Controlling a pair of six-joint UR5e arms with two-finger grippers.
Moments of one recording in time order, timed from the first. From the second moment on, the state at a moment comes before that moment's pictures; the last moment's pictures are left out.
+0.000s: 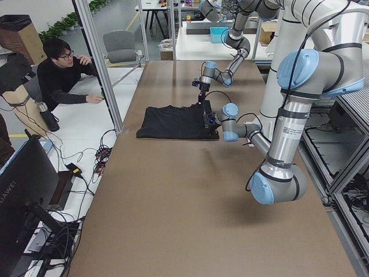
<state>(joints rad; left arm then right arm) -0.38 -2.00 -1.77 -2.30 -1.55 -1.64 0.62 -1.36 1.71 -0.60 1.87 1.72</state>
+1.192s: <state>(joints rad) -0.28 -2.02 -1.62 -2.48 -1.45 -1.66 0.62 -1.35 1.71 -0.61 1.85 1.71</state>
